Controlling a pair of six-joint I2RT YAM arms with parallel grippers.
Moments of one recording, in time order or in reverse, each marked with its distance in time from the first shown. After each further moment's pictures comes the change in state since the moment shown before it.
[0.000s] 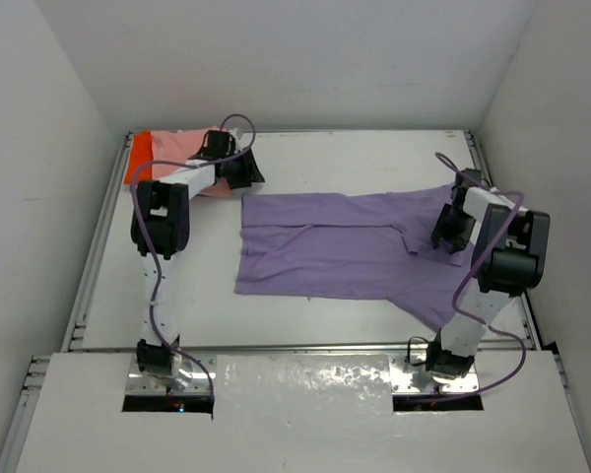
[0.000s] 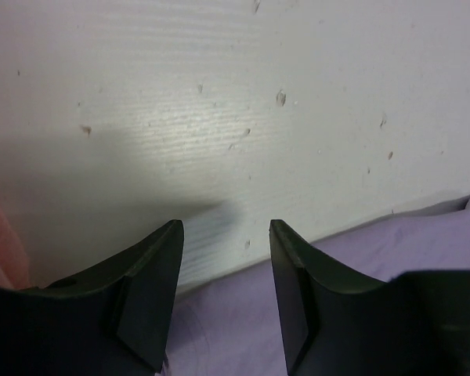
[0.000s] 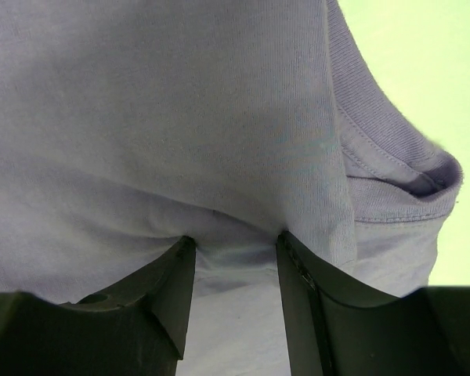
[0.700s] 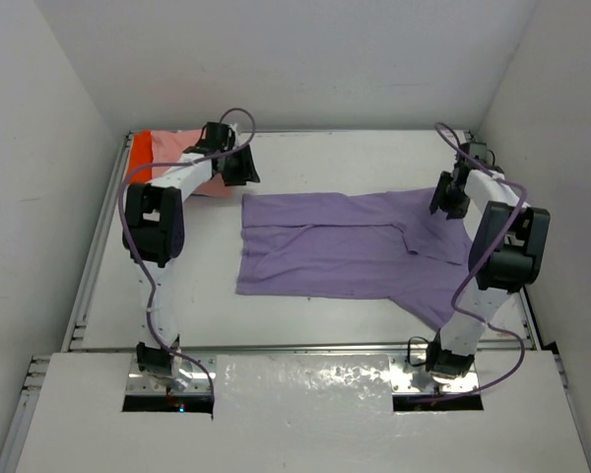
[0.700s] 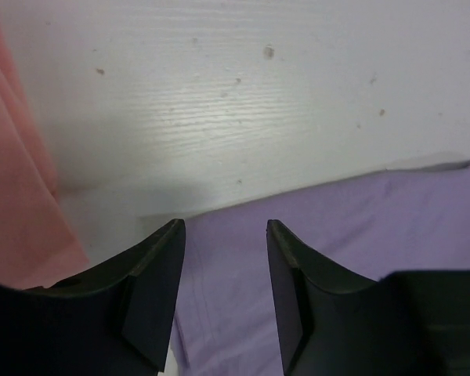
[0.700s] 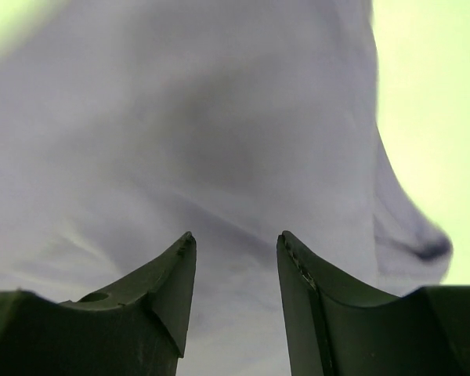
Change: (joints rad) left arm -0.020 -0.095 0.012 -0.169 -0.080 0.061; right arm 0.021 0.012 0.175 0.010 -0.106 -0.066
